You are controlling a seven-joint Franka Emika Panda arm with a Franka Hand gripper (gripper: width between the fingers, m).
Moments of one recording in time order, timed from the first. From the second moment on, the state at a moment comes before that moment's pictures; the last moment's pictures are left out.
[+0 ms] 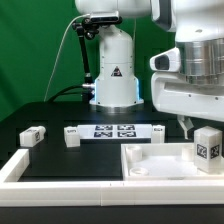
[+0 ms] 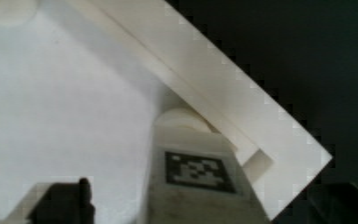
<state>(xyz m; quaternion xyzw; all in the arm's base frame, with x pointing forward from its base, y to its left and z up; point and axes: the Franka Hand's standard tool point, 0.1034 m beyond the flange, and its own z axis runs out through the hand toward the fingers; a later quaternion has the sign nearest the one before) 0.618 0.122 0.076 -0.93 0.35 0.05 0.05</state>
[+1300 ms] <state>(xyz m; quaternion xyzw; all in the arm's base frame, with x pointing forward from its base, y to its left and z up) 0.620 0.123 0.075 -0.99 -0.16 0.02 0.07</state>
